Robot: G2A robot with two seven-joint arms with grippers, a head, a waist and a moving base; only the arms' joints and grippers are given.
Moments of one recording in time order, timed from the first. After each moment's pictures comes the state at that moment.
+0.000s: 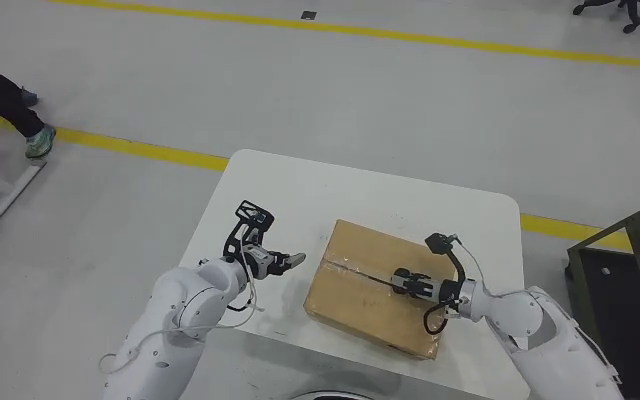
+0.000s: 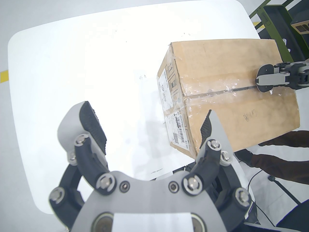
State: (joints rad) left arm 1.21 -1.20 -1.27 -1.84 0.99 -0.18 -0.85; right arm -1.32 -0.91 1.27 -1.62 -0.10 -0.17 0.82
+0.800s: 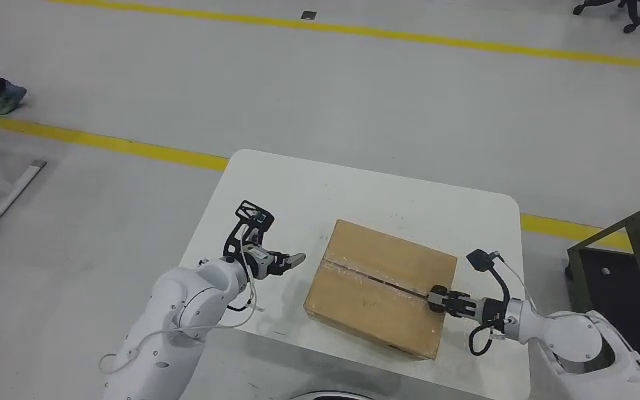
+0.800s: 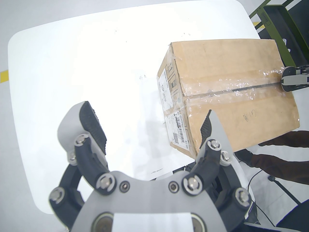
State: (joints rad) left arm 1.21 -1.20 -1.27 -1.84 0.99 -0.18 -0.85; right arm -1.56 -0.86 1.56 -1.68 -0.01 -0.26 0.97
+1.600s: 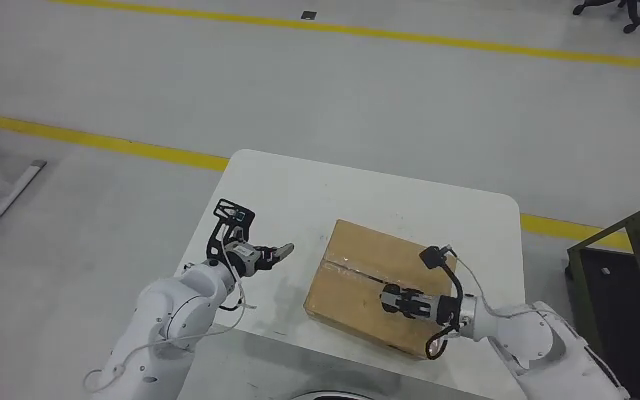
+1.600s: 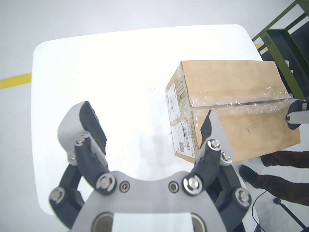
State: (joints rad) left arm 1.31 -1.19 -1.36 -1.93 1.02 -0.14 -0.73; right arm -1.40 -0.91 1.27 -1.79 -0.05 -0.19 0.82
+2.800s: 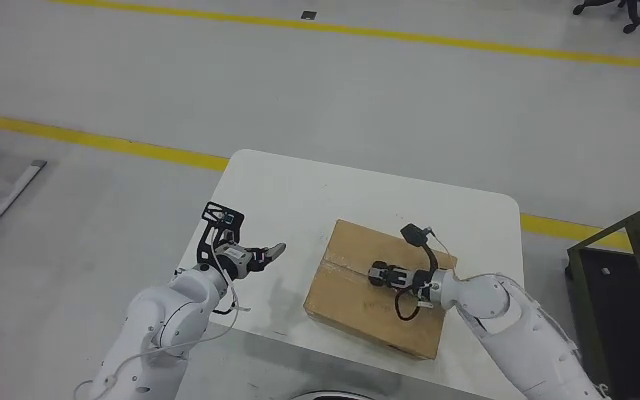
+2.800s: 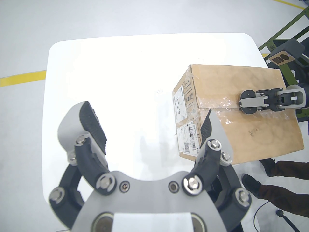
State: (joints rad) left arm 1.34 -1.19 -1.38 -1.95 1.03 -0.12 -0.72; right arm -1.17 -0.97 1.12 -1.54 -0.05 -0.05 0.79
